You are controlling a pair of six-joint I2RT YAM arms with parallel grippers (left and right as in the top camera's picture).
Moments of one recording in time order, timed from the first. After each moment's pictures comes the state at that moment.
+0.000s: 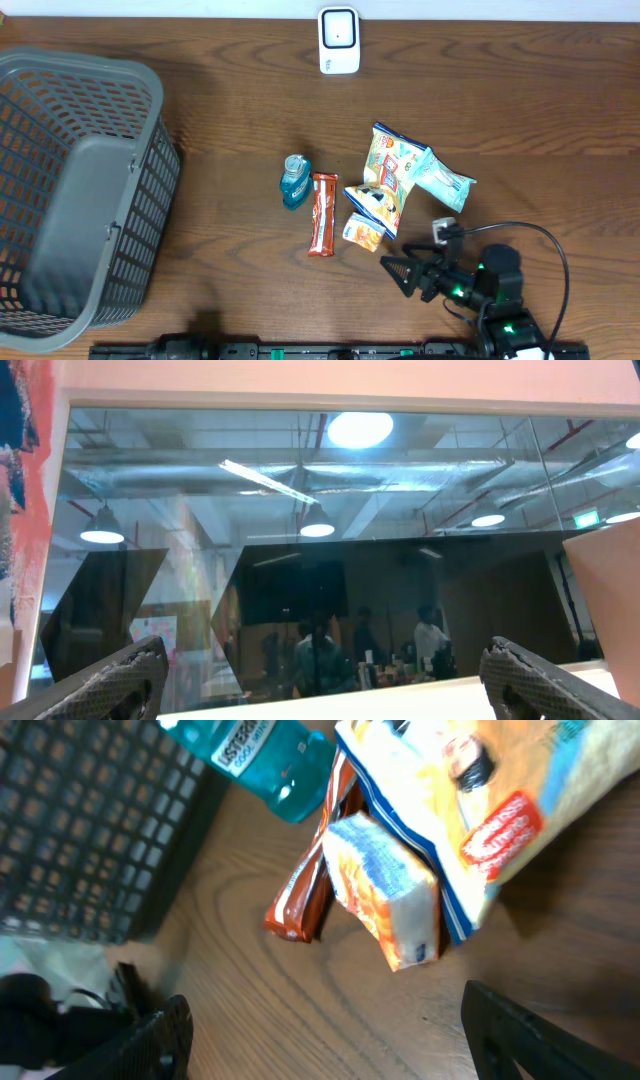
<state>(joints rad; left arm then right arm) 0.06 0.00 1.21 -0.47 0.25 -0.12 0.21 0.63 0.01 0.05 -0.73 0.46</state>
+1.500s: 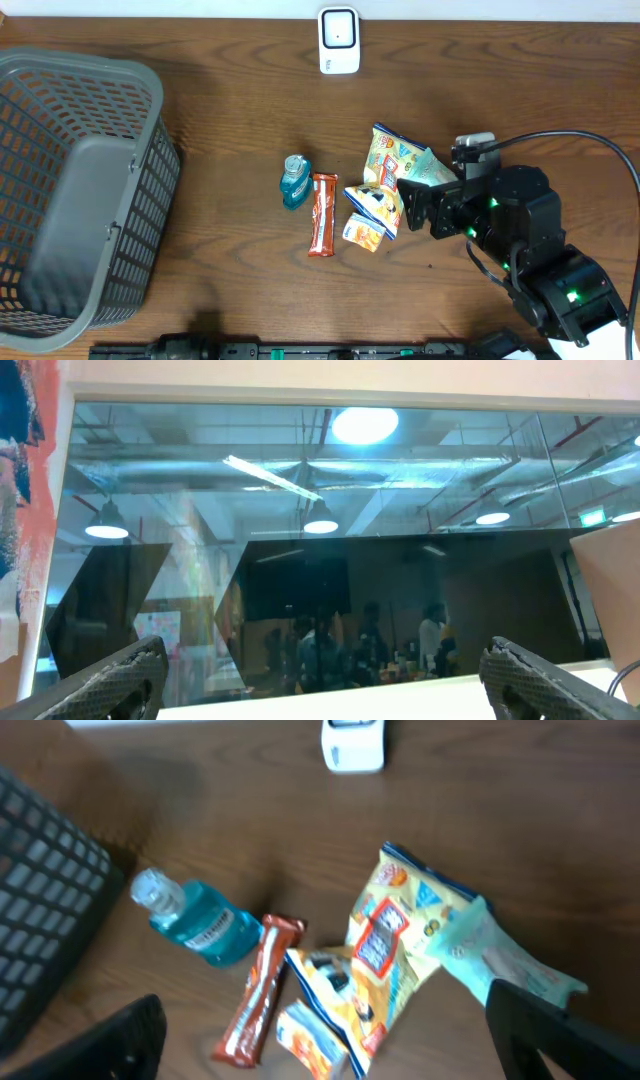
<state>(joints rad) 0.06 0.00 1.20 -0.47 0.23 -0.11 0.44 0.89 1.00 -0.76 -0.05 0.30</state>
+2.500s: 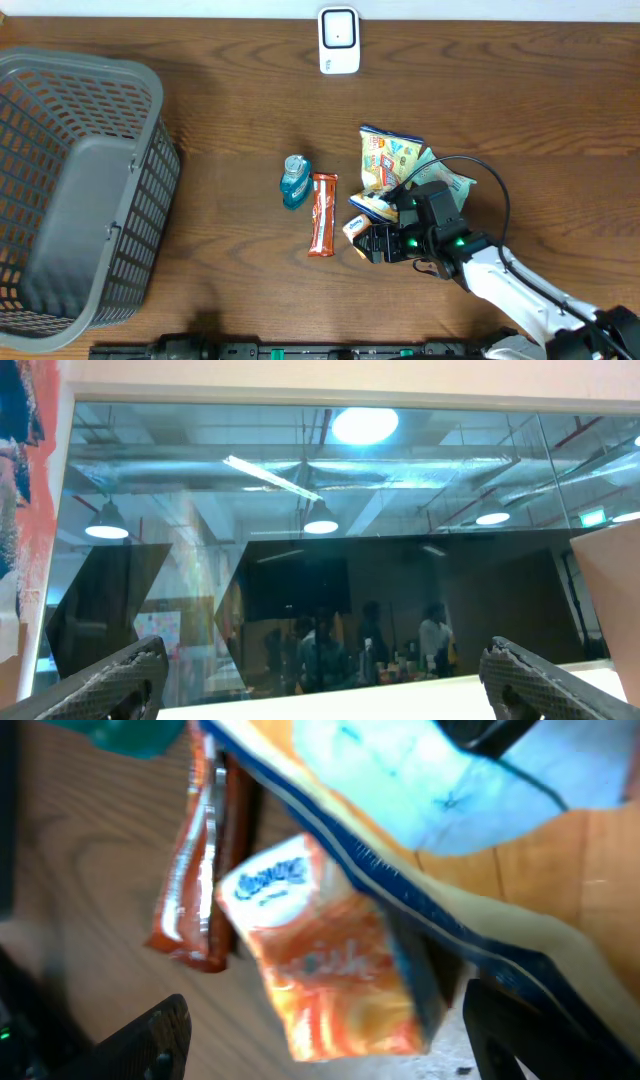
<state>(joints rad) 0.06 0.00 1.20 -0.47 0.23 -0.12 0.44 1.37 0.48 -0.16 -0.47 0.42</state>
